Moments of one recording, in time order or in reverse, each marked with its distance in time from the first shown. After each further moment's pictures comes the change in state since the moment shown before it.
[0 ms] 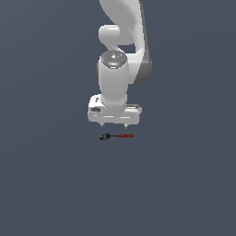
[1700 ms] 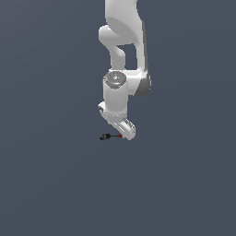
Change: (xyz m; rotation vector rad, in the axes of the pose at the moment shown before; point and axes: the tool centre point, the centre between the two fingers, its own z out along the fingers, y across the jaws) arm -0.028 -0.012 0.069 0.018 -0.037 0.764
